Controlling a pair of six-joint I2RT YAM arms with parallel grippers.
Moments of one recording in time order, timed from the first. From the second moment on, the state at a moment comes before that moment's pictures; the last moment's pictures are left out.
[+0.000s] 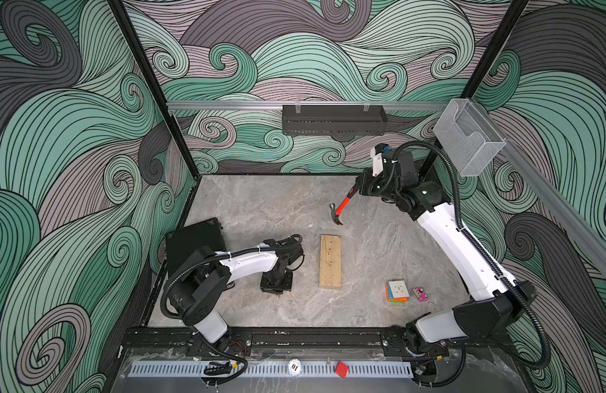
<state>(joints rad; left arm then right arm) -0.78 1.62 0.88 -0.89 0.08 -0.68 0.42 1.47 1.64 -0.75 0.03 0.34</state>
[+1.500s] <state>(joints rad) -0.78 1.46 0.88 -0.87 0.04 -0.68 0.42 1.47 1.63 -0.74 0.03 0.34</state>
